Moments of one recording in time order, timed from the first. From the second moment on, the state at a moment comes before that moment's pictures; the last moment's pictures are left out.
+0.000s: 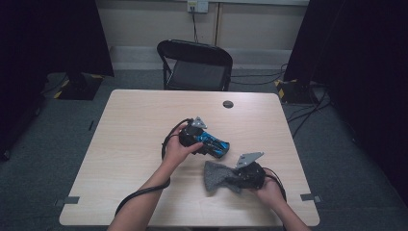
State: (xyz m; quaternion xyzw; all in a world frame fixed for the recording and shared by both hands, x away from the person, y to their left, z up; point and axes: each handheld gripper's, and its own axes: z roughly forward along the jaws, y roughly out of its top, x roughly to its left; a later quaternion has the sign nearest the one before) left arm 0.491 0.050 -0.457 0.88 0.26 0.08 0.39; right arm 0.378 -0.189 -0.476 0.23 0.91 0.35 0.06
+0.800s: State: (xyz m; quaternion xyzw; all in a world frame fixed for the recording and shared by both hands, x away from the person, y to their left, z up) left arm 0.508 0.030 -0.490 0.87 0.24 0.07 0.42; right arm 0.391 -0.199 -0.477 0.26 0.90 0.33 0.06
